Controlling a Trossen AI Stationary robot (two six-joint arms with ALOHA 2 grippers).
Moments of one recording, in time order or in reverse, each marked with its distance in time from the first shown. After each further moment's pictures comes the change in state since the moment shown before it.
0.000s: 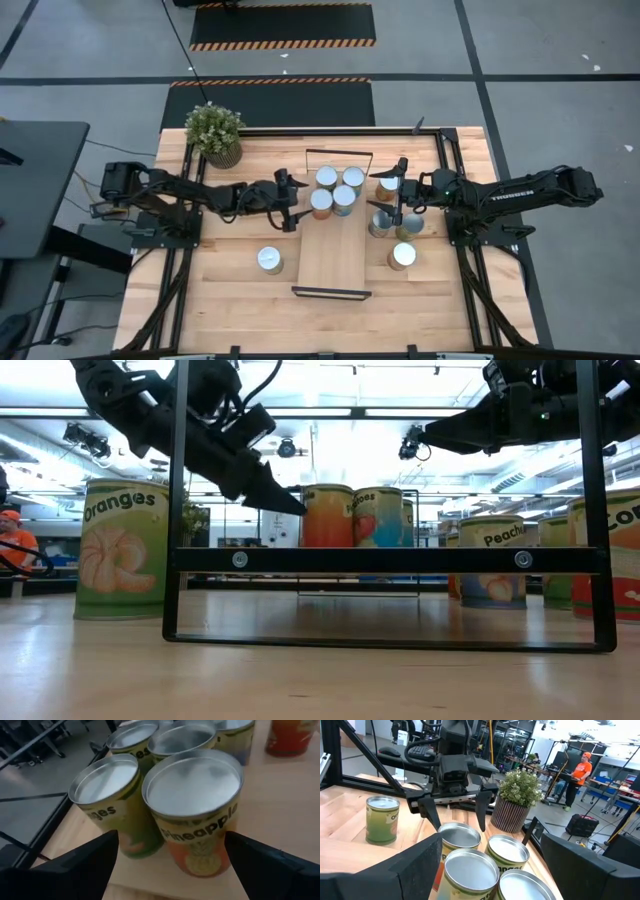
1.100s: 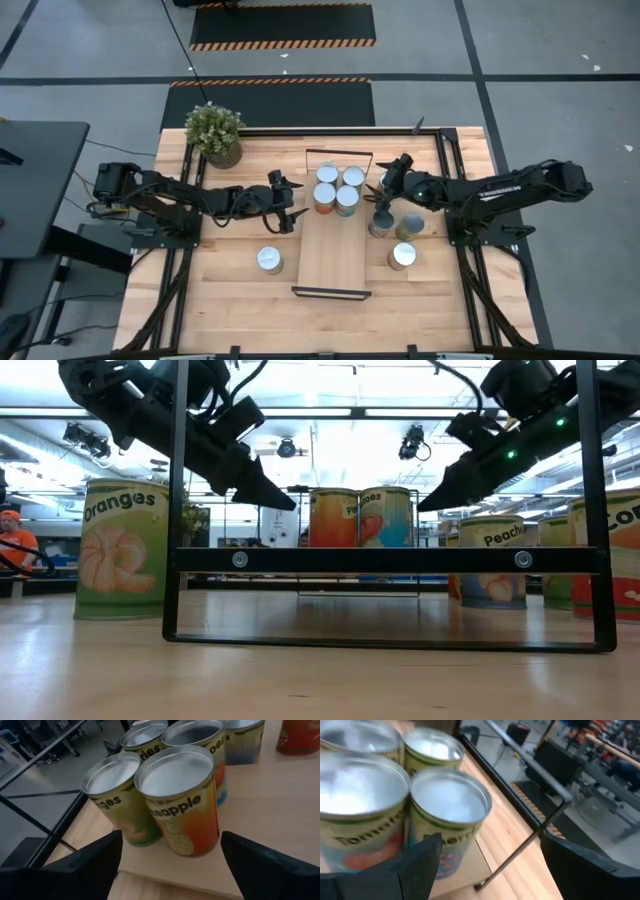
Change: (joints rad) left arm -0.051 -0.066 -0.033 -0.035 -0.104 -0.017; right arm -0.011 0.188 0.113 -0.330 0.486 0.154
